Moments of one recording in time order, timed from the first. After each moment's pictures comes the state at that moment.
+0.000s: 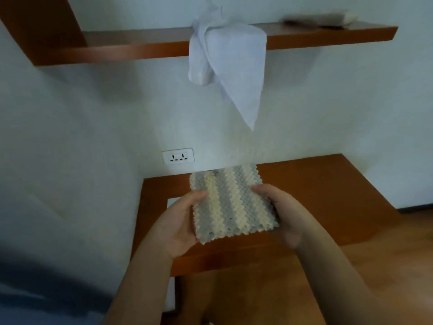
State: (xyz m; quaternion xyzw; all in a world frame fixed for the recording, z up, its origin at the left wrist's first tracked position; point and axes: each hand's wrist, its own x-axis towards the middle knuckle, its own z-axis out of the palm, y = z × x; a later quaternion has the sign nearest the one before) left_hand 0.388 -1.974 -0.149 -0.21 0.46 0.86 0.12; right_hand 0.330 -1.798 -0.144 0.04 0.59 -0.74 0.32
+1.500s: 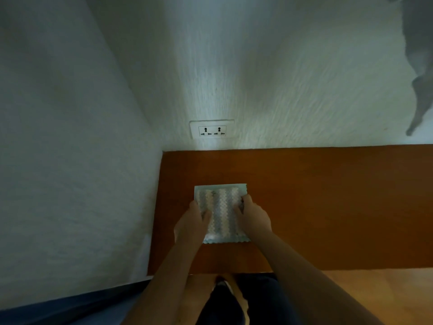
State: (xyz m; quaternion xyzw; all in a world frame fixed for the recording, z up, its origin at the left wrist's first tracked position) left_hand 0.287 -2.111 -0.396 -0.31 0.90 0.28 0.08; right_hand 0.206 -1.977 -0.396 -0.12 0.94 -0.21 0.26
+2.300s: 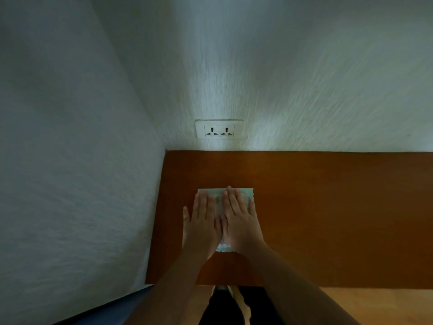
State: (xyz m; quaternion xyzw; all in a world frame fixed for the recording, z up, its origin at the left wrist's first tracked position) left_hand 0.279 -2.105 -0.424 -0.17 0.98 0.06 0.11; right_hand 0.216 -2.000 -0.426 -0.32 0.94 -0.04 0.14
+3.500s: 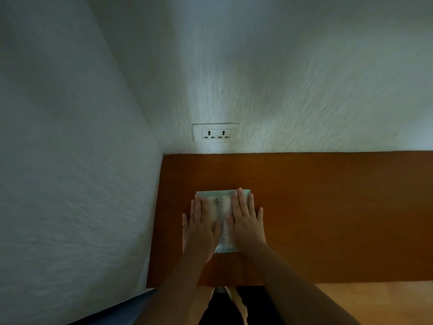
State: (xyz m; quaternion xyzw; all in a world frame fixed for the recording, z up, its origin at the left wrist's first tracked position) left_hand 0.283 -2.105 -0.431 -0.22 0.95 0.16 0.13; right_hand 0.216 -1.992 -0.435 -0.24 0.95 -0.08 0.19
